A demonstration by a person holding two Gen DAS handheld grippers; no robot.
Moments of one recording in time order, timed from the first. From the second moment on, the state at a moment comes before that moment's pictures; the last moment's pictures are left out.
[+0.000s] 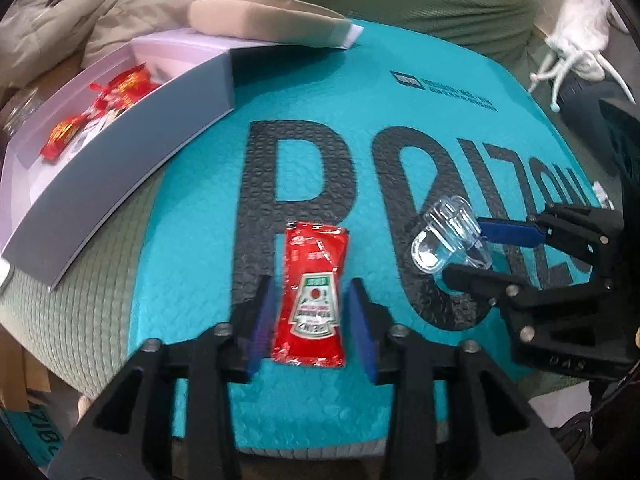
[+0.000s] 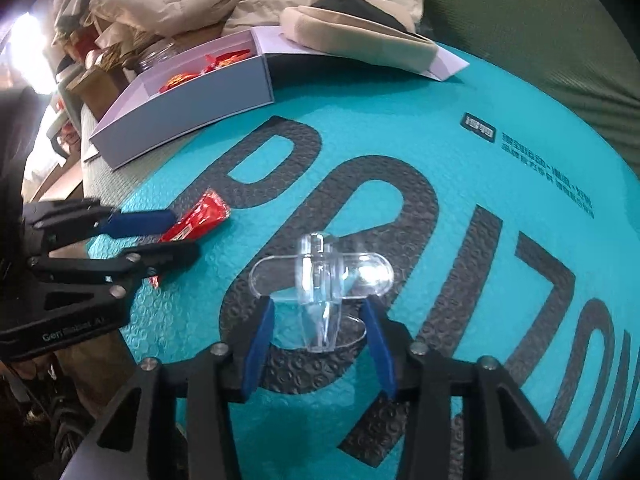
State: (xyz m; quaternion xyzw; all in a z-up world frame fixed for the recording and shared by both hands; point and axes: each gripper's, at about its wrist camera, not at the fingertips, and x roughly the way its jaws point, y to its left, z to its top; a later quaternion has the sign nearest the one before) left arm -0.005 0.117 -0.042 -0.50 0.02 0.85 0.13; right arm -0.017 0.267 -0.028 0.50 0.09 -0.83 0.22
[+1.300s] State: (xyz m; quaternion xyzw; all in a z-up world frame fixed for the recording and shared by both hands) left arm 0.020 0.096 -0.013 -0.51 -0.03 0.85 0.13; right arm -0.001 0.256 0.011 0.49 0.08 -0.82 0.29
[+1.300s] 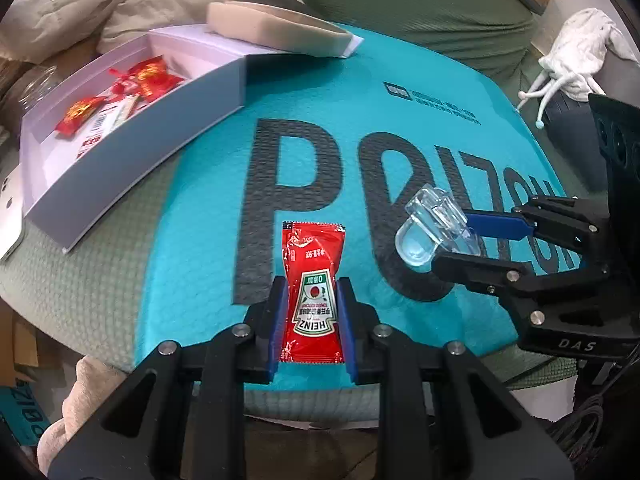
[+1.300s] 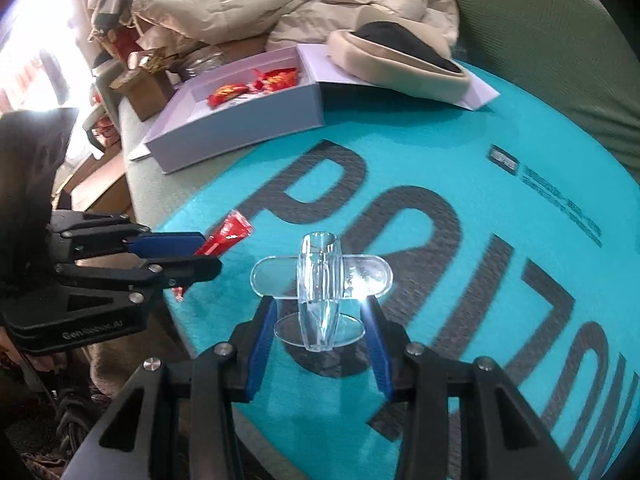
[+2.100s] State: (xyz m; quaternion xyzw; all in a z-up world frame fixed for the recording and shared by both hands) left arm 0.061 0.014 -0.001 -0.50 -0.07 0.86 0.03; right arm 0.015 0.152 0.018 0.47 0.15 -0.77 0.40
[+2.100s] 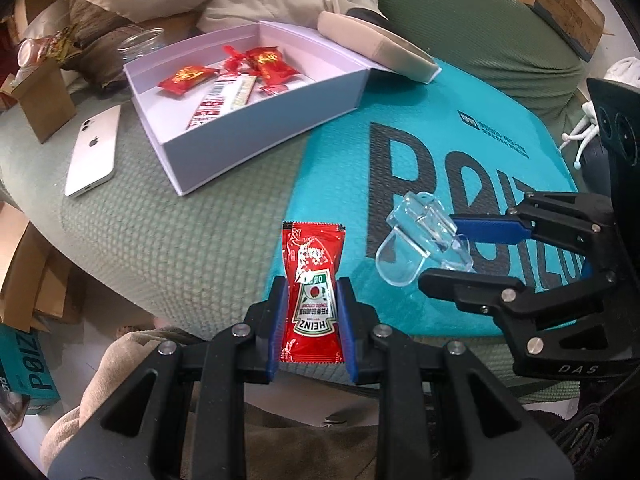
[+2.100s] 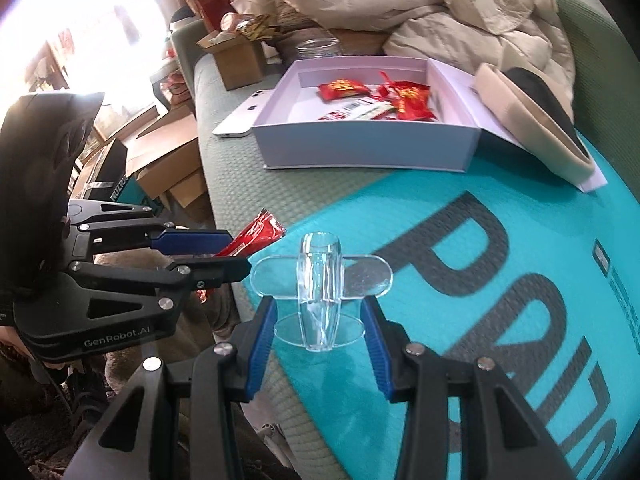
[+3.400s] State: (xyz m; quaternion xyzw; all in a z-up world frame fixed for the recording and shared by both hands) left arm -0.008 -0.082 0.032 -0.47 -0.03 0.88 0.07; right arm -0.051 0.053 0.049 0.45 0.15 -0.79 0.39
